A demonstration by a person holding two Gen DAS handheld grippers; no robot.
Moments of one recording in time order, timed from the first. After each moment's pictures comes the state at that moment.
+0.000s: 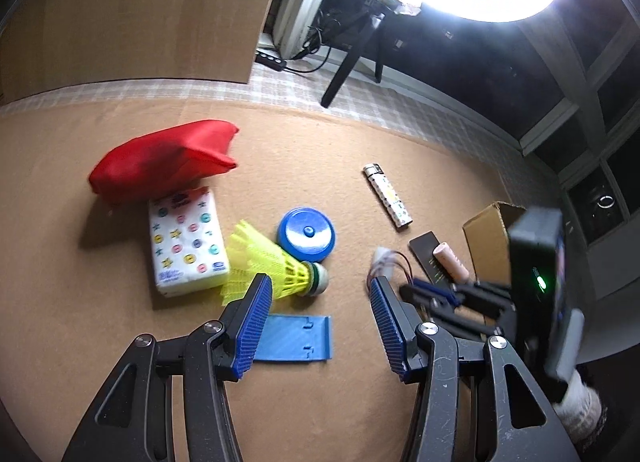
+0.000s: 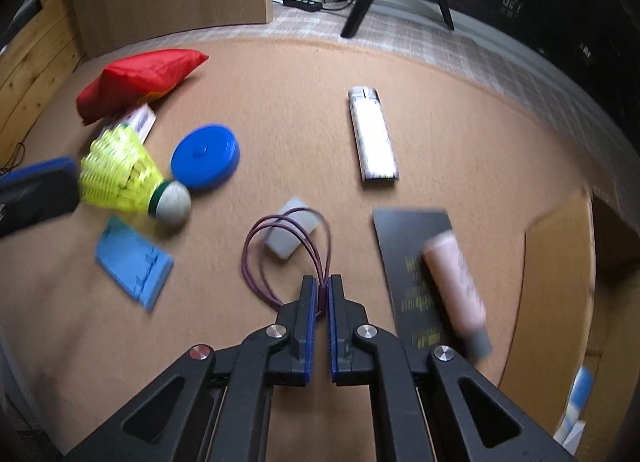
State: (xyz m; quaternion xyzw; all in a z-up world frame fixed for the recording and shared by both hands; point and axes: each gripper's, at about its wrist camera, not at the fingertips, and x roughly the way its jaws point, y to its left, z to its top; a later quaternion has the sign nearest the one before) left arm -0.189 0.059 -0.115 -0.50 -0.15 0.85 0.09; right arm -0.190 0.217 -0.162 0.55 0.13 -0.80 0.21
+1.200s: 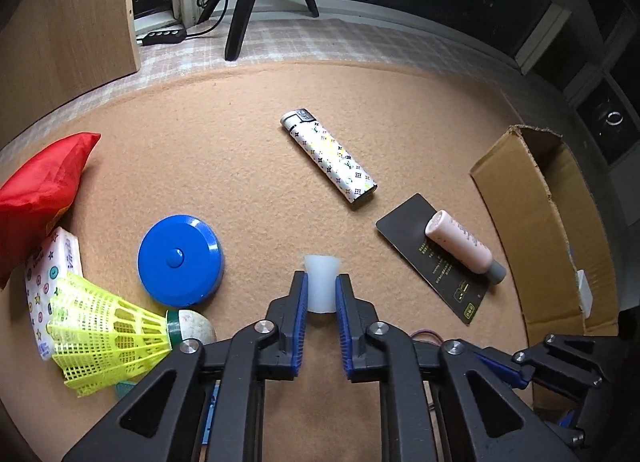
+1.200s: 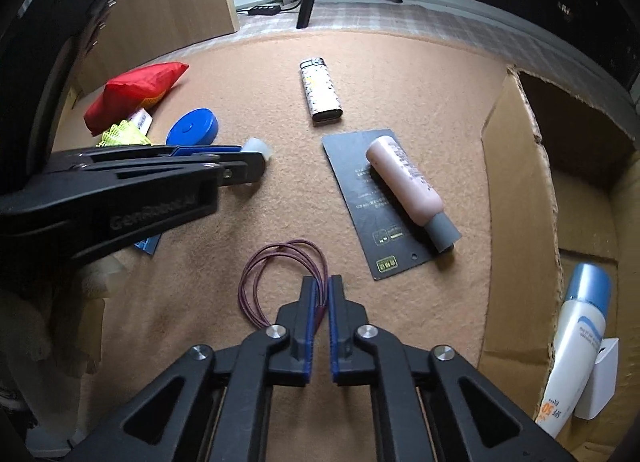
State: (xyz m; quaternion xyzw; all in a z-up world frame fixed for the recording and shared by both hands) left arm -0.239 0.162 -0.170 -0.55 -0.03 0.83 0.13; right arm -0.159 0.273 -0.160 0.56 0.05 -0.80 0.19
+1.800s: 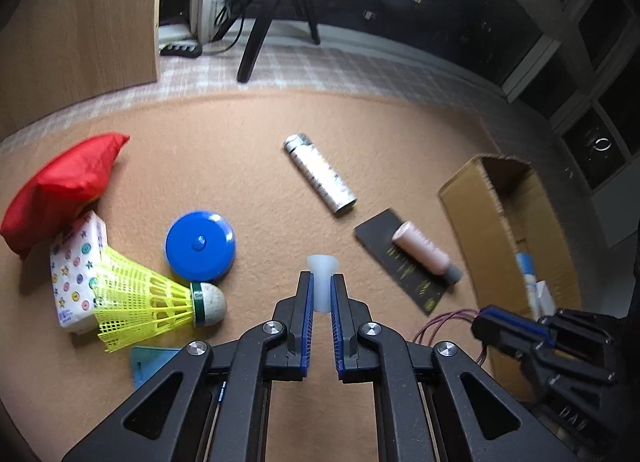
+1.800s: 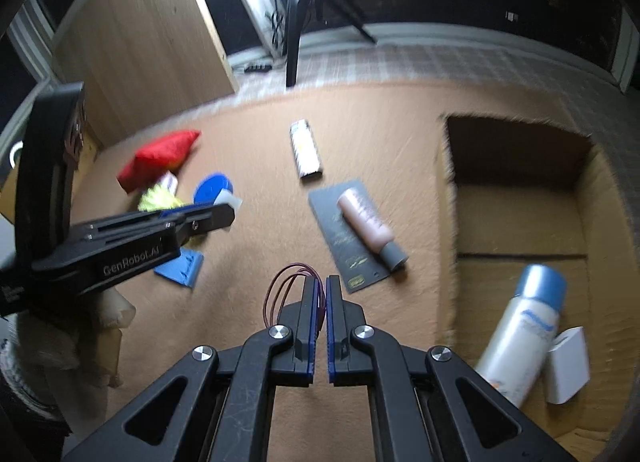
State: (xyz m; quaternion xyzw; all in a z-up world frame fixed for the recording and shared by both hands) left arm -0.214 0.146 -0.132 -0.52 -0.07 0.84 0.14; right arm -0.155 0.314 -0.101 0.52 -0.02 -0.83 0.20
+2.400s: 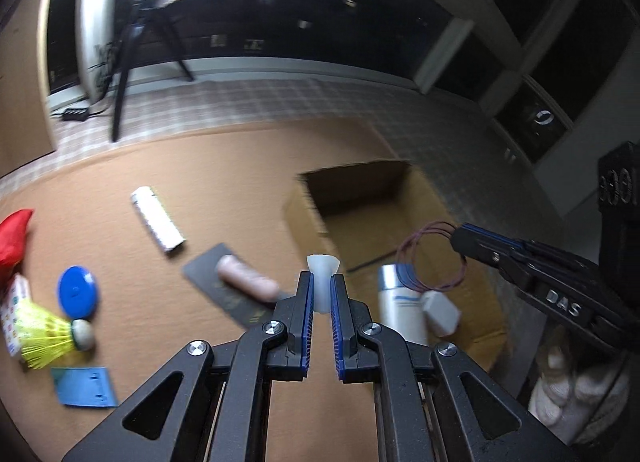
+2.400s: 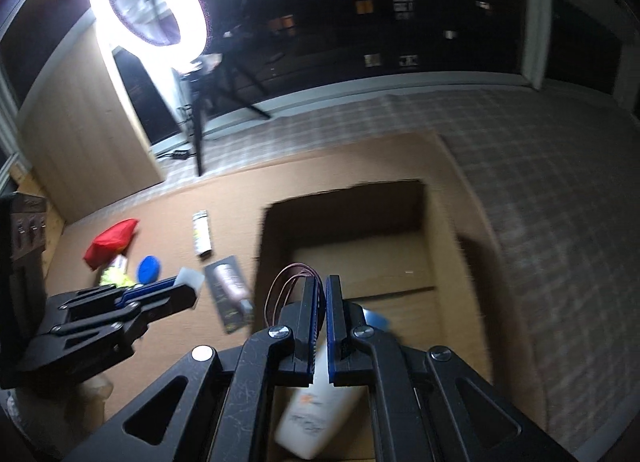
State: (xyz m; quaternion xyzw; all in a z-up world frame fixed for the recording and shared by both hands) left arm -0.192 0.268 -0.083 -0.48 -0.06 0.83 0.26; right arm -0.165 0.439 -0.050 0.46 -0.06 -0.88 0.09
